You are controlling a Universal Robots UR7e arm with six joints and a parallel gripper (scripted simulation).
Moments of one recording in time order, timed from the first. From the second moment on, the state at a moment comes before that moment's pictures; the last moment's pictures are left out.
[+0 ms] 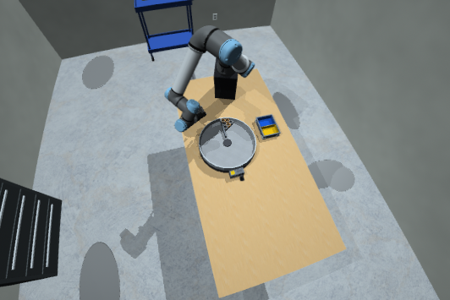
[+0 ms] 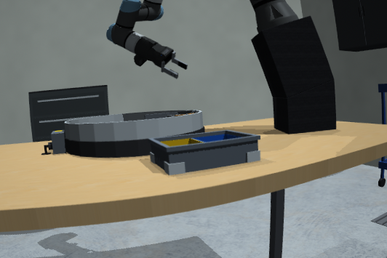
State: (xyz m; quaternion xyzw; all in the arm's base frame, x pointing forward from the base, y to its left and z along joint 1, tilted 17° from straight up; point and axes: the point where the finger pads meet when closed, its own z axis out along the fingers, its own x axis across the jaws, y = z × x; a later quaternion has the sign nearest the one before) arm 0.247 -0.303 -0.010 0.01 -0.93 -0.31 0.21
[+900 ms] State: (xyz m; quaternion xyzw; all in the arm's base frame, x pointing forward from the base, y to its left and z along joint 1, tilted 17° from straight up) arm 0.311 -0.185 0.057 0.01 -0.93 -0.31 0.21
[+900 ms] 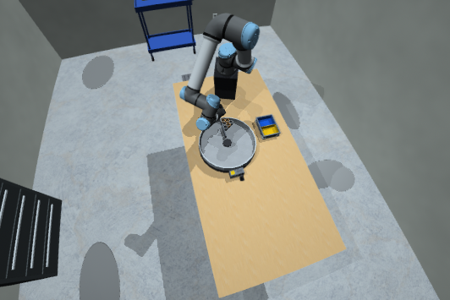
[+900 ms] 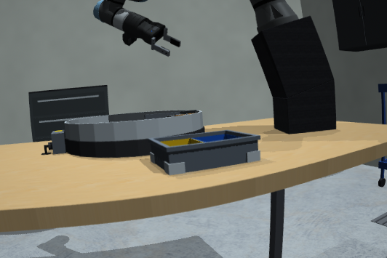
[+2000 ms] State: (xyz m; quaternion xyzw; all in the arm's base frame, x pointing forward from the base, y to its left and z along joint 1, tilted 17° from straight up) arm 0.388 -0.042 0.139 0.01 -0.93 -0.31 0.21
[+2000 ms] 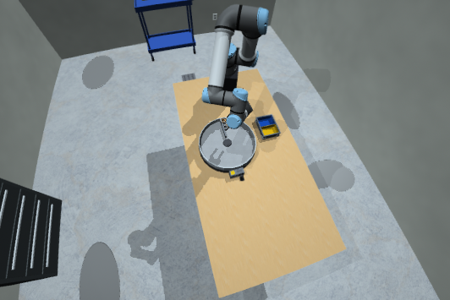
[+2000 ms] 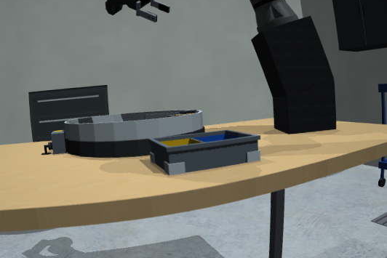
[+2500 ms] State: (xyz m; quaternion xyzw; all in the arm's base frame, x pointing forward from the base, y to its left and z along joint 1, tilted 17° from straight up) arm 0.416 0.008 0.168 0.01 -0.93 -0.31 0.21
